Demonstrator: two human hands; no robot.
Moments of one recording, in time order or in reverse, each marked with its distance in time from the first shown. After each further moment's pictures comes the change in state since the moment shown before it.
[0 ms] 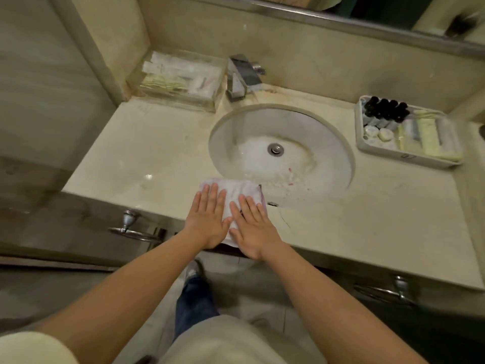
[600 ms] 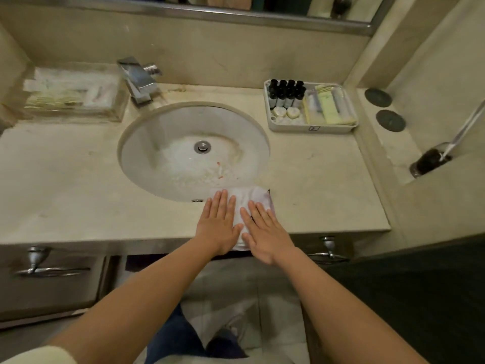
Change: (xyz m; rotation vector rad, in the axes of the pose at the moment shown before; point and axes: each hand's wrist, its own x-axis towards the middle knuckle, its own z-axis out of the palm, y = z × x) left_hand 0.013 0.191 -0.005 0.074 0.017 0.295; right_hand -0.121 0.152 0.027 0.045 0.052 0.260
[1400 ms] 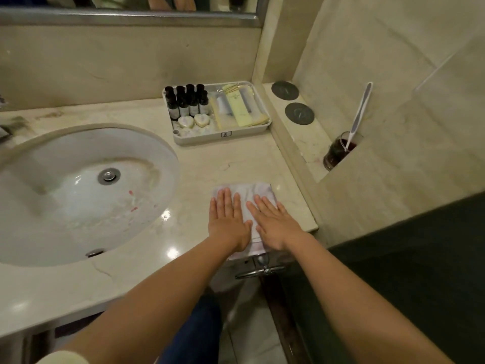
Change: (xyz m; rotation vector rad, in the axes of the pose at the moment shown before) left_hand 0.114 0.202 -0.040 0.039 -0.068 0.099; right_hand -0.036 0.209 -0.033 0.075 -0.023 0.256
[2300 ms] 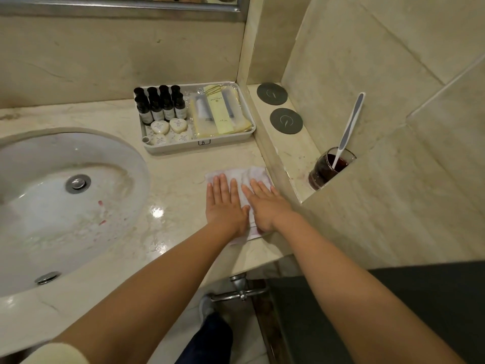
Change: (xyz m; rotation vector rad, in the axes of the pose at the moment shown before) left_hand 0.073 0.050 -0.043 0.002 0.034 -0.070; right_hand 0.062 0.065 -0.049 -0.074 -0.029 0.065
